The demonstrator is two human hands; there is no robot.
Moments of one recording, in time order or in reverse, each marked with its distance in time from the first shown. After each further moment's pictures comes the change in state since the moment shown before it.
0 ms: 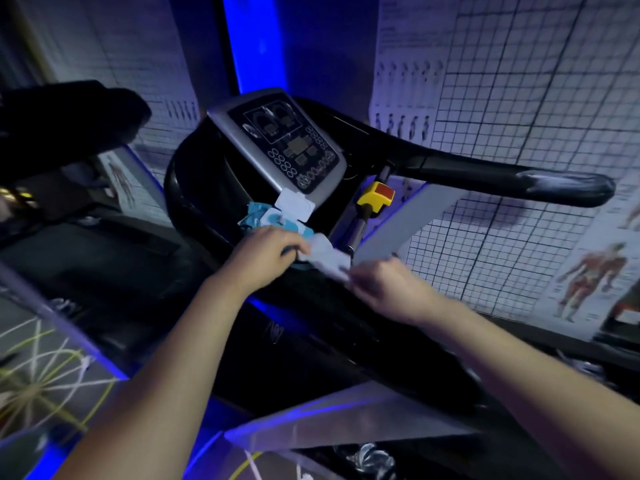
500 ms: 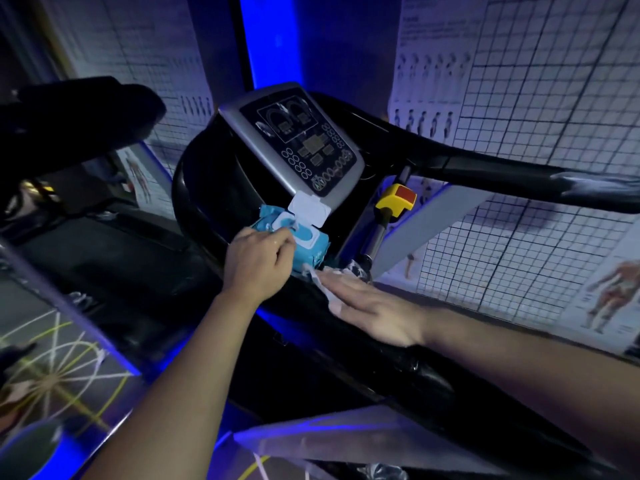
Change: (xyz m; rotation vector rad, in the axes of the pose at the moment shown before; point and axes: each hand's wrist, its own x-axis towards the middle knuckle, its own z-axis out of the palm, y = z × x) left_hand 0.005 -0.020 0.012 0.238 0.349 -0.115; right_hand 0.035 0.007 0.033 0.346 -0.494 0.067
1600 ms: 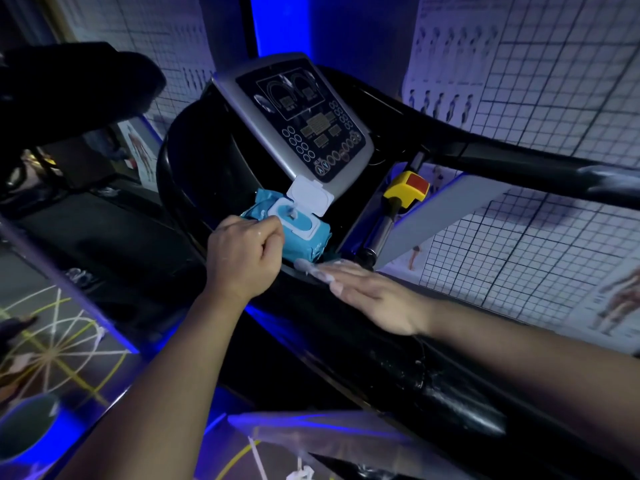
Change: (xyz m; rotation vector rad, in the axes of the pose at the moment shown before) left_hand 0.002 -0.008 0.012 -0.053 0.098 -0.063; right_hand 0.029 0.045 0.006 0.140 0.094 -0.087
